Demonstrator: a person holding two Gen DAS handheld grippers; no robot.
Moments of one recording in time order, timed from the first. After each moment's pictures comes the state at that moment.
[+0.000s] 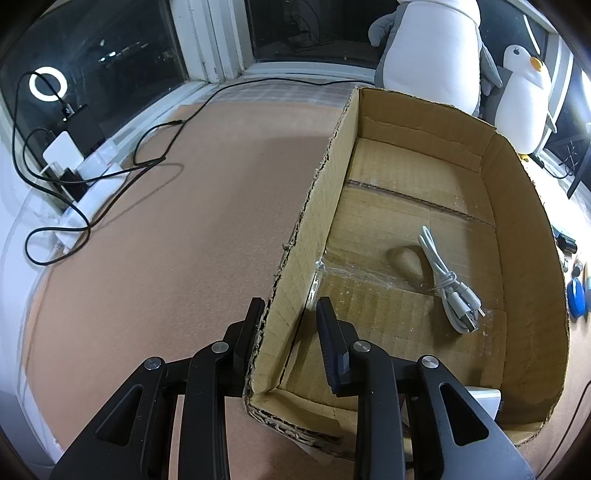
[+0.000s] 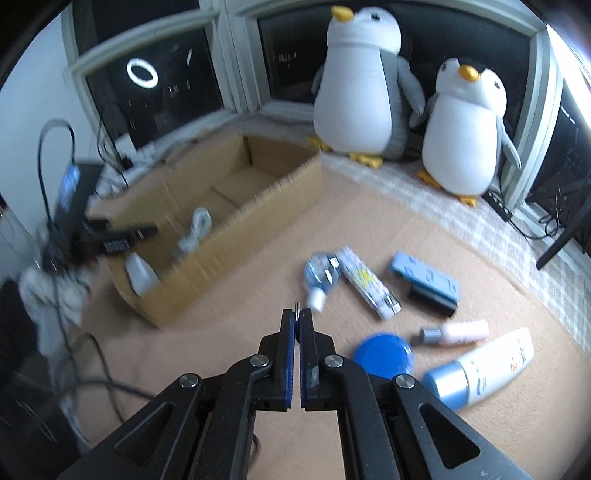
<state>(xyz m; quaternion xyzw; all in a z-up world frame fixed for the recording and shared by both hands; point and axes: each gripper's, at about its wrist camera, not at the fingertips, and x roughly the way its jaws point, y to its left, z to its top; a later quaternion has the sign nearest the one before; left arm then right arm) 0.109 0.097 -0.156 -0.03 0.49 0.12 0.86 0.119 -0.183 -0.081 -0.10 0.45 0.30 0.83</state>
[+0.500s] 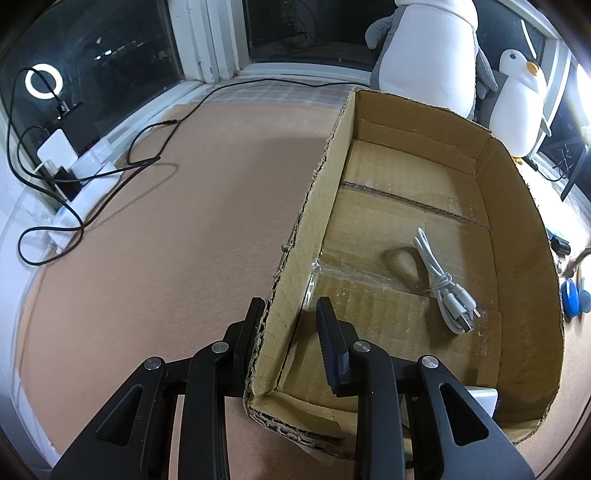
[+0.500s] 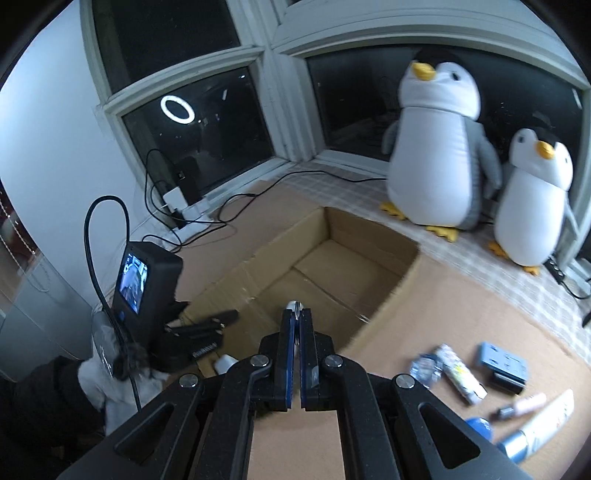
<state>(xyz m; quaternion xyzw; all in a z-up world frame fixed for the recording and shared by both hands) 0.108 0.102 -0.157 -0.04 0.49 0.10 0.87 0.126 -0.083 -0.037 -0.05 0.41 0.37 0.83</state>
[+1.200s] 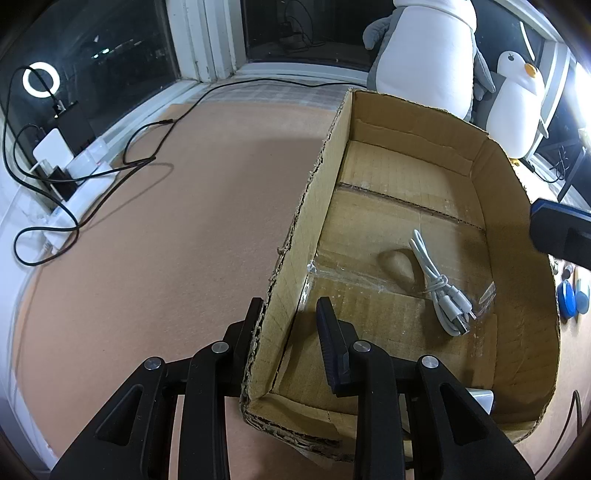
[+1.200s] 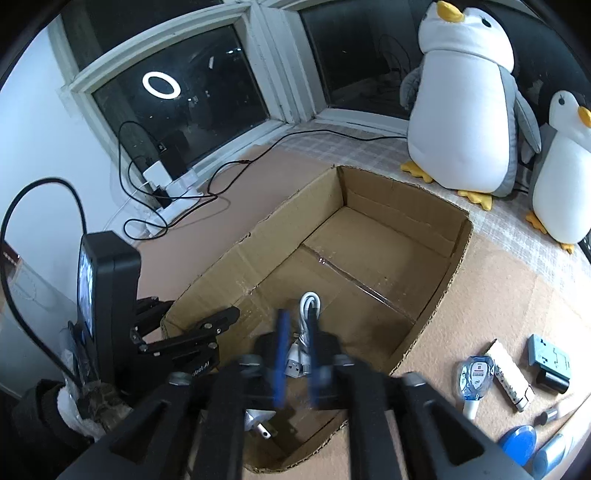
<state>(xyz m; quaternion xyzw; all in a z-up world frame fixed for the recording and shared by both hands) 0.107 0.102 -0.157 -0.04 0.49 0.09 0.87 0.155 -0.040 -0.083 -0.04 0.47 0.35 0.81</state>
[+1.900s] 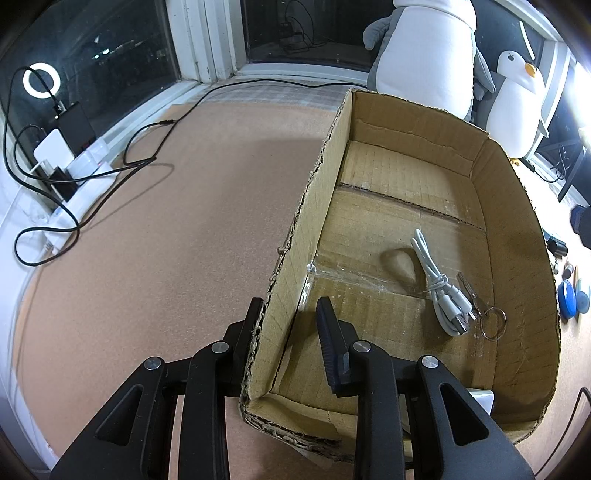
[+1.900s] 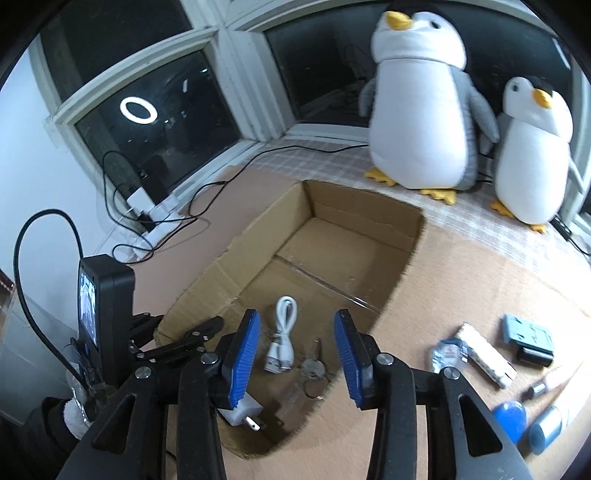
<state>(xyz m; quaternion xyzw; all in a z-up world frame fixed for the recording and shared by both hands) 0.107 0.102 -0.157 -0.04 0.49 0.09 0.87 0.150 -0.071 -0.070 -0.01 0.46 0.30 0.83</state>
